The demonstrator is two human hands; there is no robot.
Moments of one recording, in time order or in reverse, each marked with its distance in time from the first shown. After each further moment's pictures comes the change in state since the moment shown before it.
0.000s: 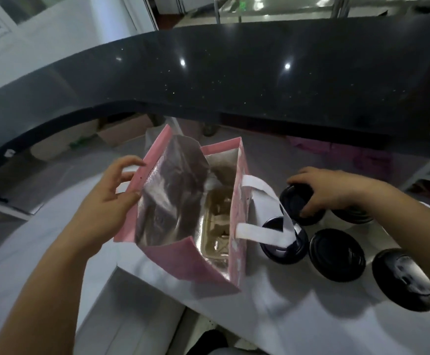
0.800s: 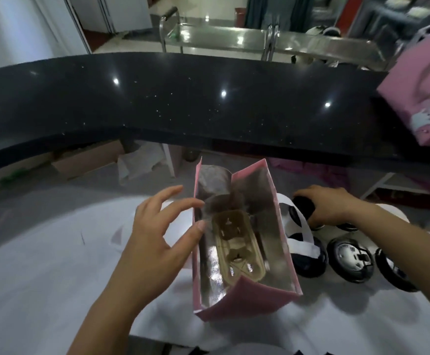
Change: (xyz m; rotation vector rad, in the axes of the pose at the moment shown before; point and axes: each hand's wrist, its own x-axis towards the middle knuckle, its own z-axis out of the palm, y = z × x) left_hand 0.040 -0.044 -0.028 0.156 -0.184 0.439; right_hand 0.005 -0.048 0.003 -0.060 0.074 0.387
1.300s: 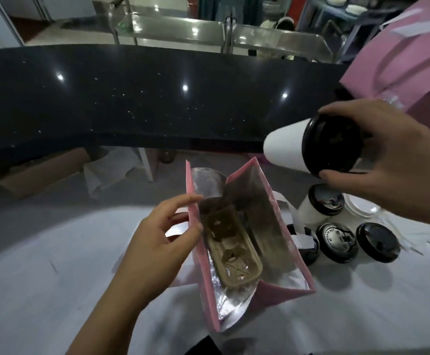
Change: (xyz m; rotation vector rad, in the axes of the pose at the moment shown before) left_hand 0.035 -0.020 -0.006 -0.508 -0.200 -0.069; right_hand -0.154 -0.082 -0.105 0.288 0.805 -0.139
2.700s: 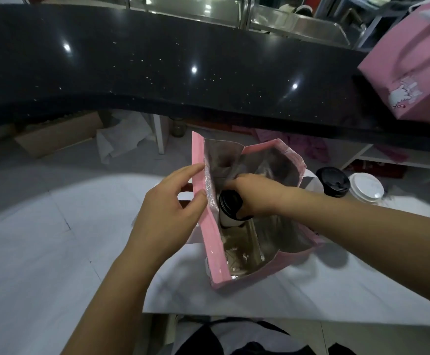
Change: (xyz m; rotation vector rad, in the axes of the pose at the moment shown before) left_hand -0.017 -0.018 -0.006 0.177 0.093 0.077; right_hand 0.018 -0.040 0.194 -0.224 -0.787 -0.103
